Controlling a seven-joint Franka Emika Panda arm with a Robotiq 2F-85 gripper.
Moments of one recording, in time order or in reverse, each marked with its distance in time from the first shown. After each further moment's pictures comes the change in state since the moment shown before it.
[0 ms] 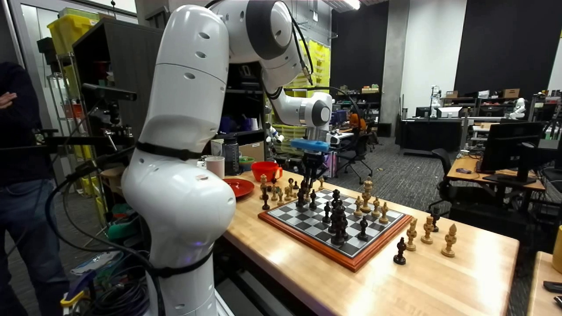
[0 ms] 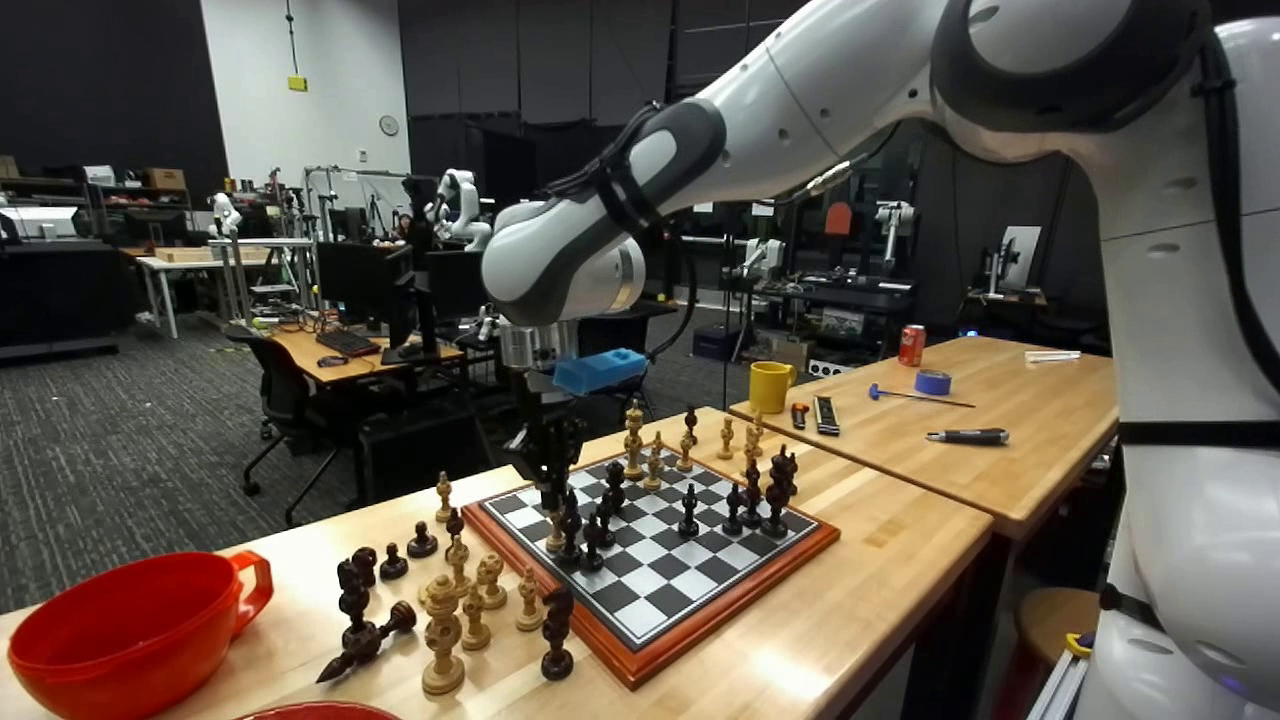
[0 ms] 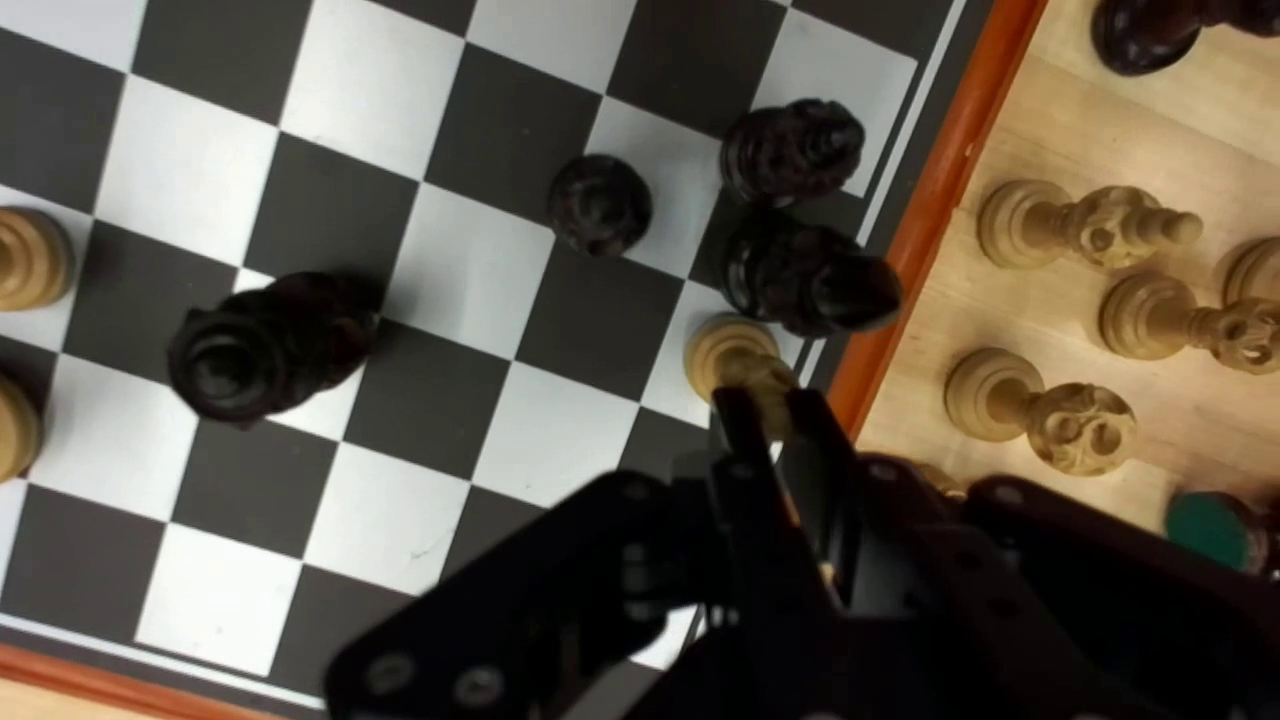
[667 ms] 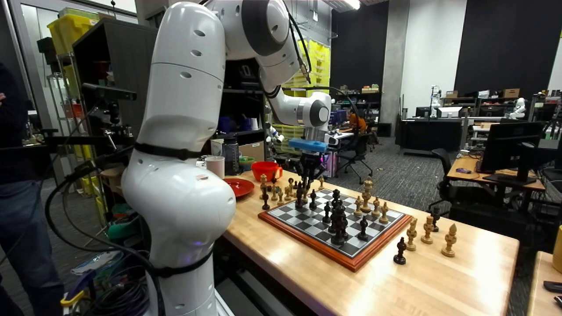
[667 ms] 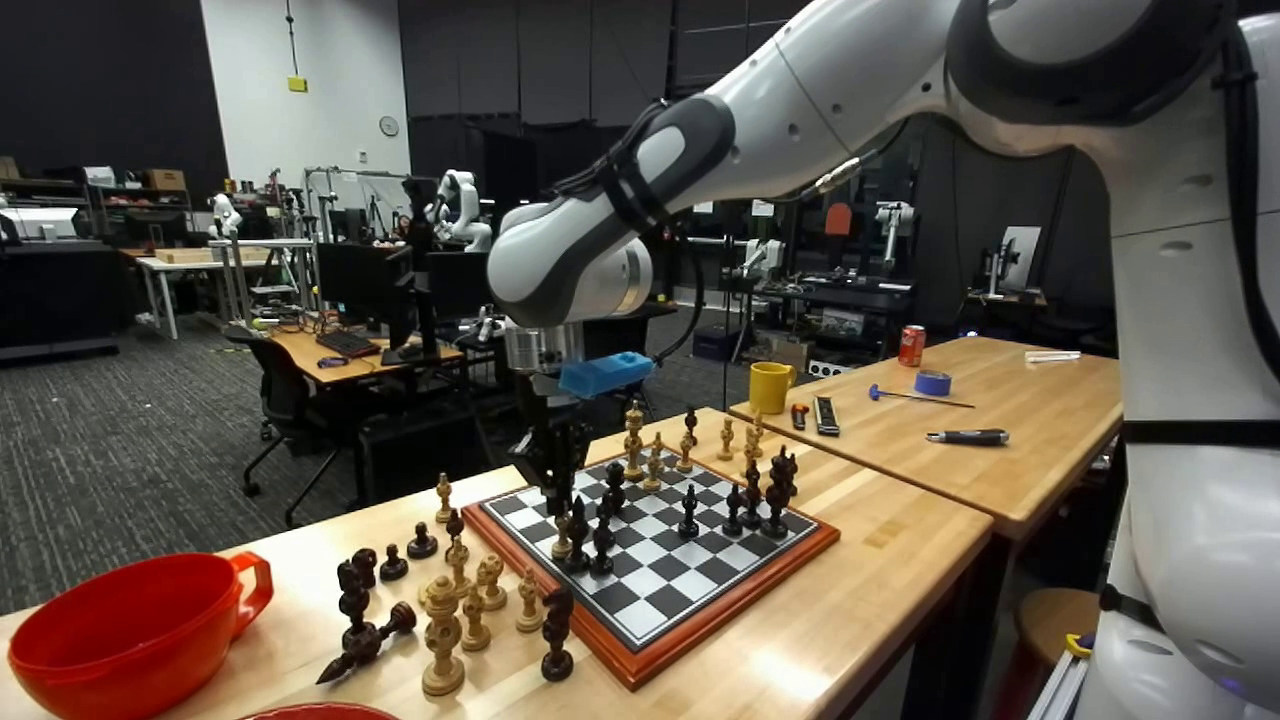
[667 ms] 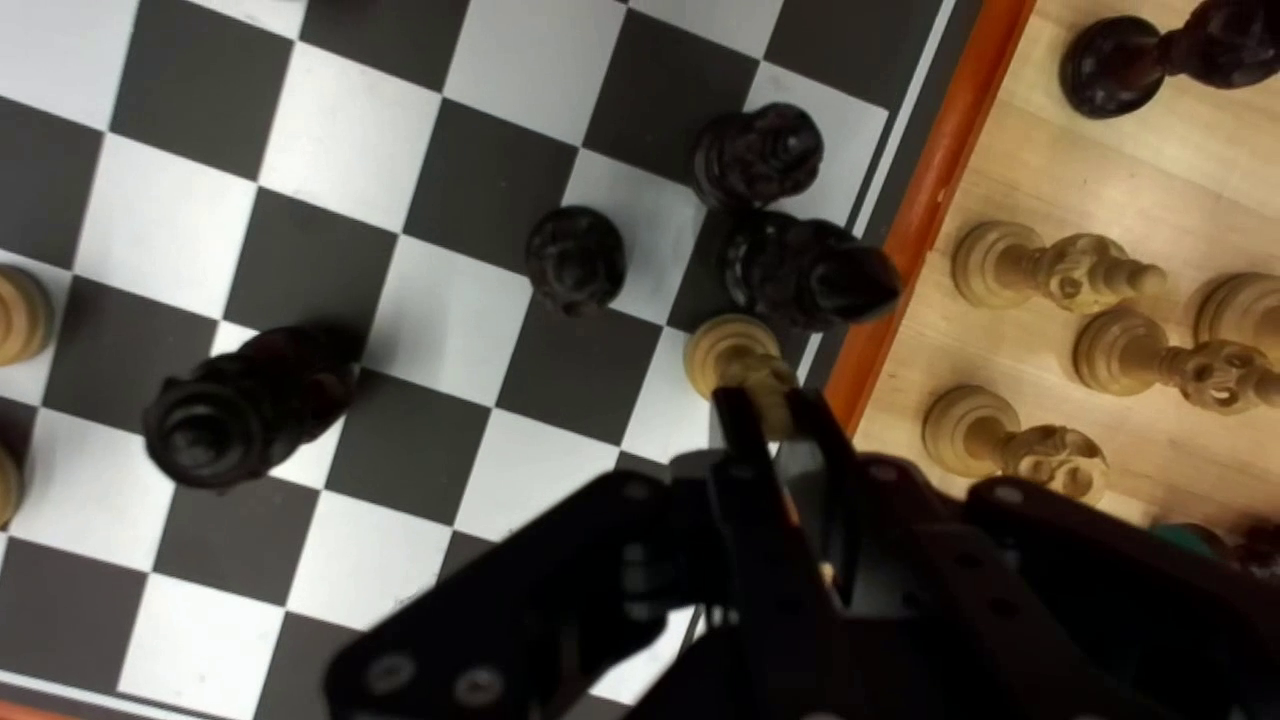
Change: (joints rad) arm 0.001 -0.028 0.000 -0.040 0.018 0.003 -0.001
